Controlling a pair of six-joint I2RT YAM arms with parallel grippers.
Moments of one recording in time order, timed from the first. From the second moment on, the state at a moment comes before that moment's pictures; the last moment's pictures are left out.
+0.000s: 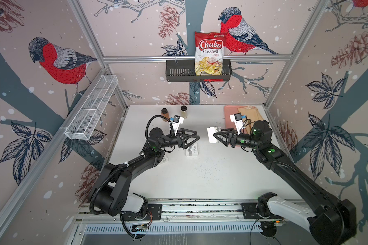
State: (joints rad) left arm -0.44 1.42 0.67 0.96 1.02 -0.87; right arm 0.45 1.06 0.82 0.05 -0.78 0.46
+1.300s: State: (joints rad) left arm -0.56 1.40 0.73 1.10 1.06 -0.81; right arm 0.53 1.09 0.77 0.40 -1.04 0.60
